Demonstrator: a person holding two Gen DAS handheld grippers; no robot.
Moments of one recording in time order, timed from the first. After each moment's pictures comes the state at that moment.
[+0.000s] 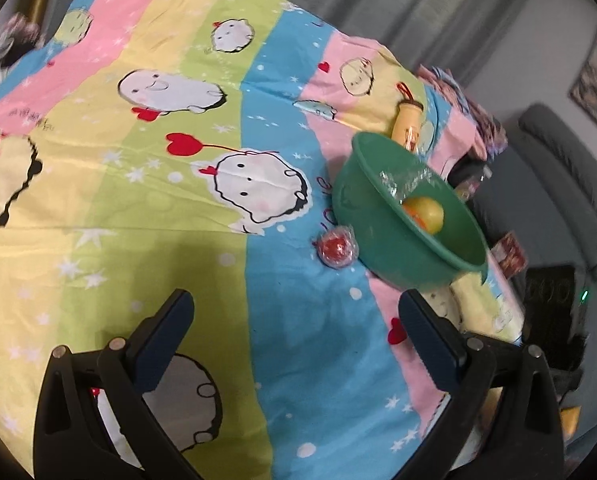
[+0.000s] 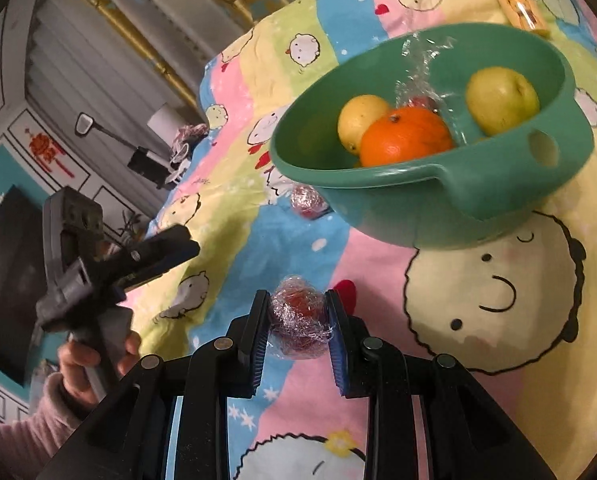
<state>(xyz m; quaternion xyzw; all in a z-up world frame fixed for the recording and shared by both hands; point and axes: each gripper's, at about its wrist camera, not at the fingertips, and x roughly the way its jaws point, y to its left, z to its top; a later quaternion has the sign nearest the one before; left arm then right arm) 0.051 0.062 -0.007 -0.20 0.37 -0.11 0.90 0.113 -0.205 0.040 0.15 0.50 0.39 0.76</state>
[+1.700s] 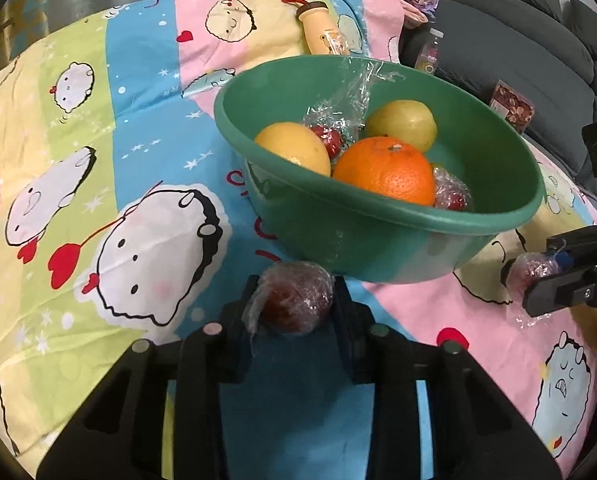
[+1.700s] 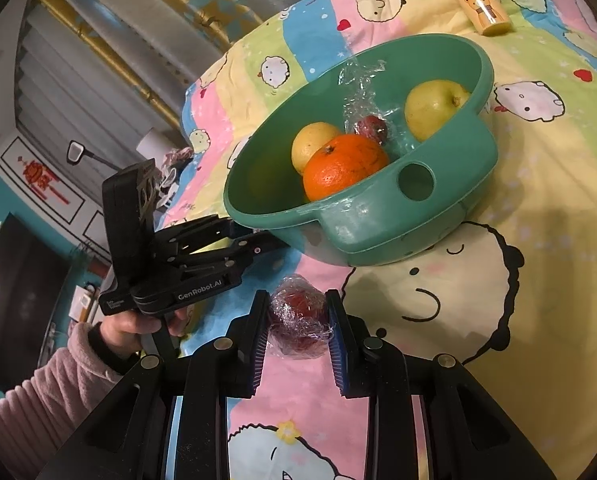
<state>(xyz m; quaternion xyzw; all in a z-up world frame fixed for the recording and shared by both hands) 0.139 -0.014 -0.035 0.08 0.40 -0.21 0.89 0.120 -0.238 0.042 0.19 0.50 0.36 0.77</state>
